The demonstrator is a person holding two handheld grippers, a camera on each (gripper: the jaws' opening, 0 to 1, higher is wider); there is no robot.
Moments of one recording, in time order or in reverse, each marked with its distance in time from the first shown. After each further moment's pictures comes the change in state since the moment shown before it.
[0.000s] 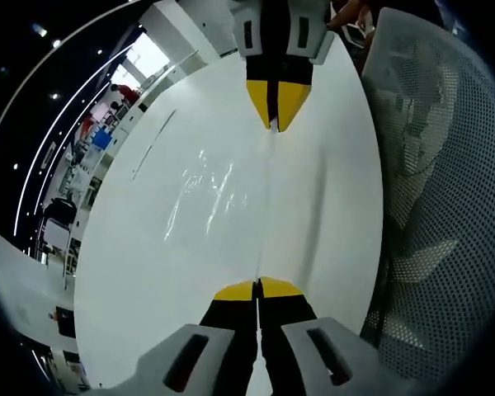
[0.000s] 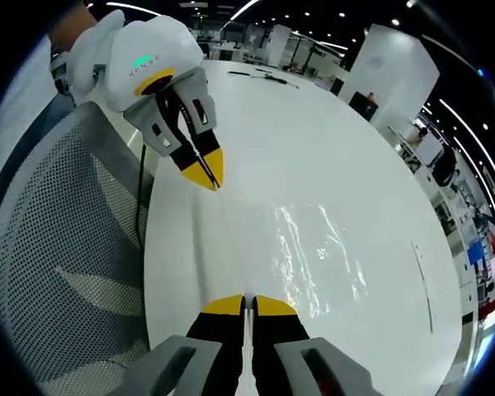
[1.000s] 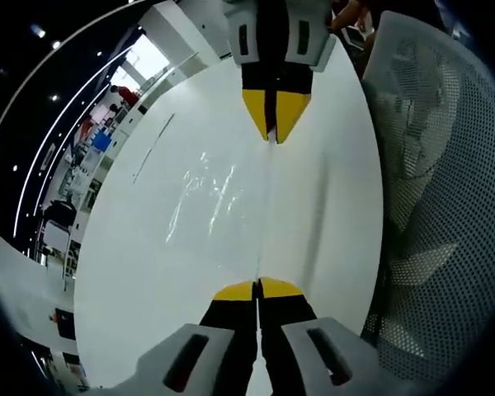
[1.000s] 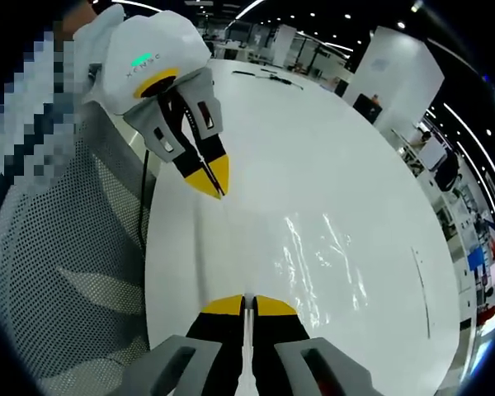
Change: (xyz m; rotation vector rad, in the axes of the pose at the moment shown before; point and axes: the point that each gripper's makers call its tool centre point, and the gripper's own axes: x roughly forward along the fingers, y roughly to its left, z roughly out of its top) left arm 0.001 0.000 0.010 0.002 -0.009 -0.005; right arm 0.001 -0.001 0.004 -0.021 0.003 0.008
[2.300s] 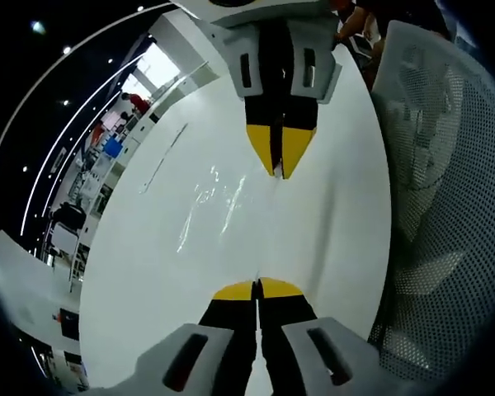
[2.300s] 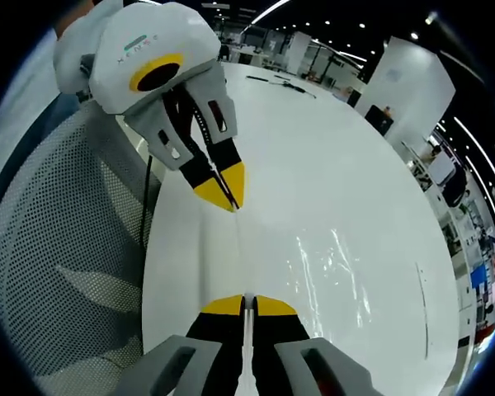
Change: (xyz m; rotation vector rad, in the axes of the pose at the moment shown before) left arm -0.001 0.004 0.013 0.007 -0.042 0.042; right arm 0.007 0.000 0.015 -0.067 -0.017 0.040
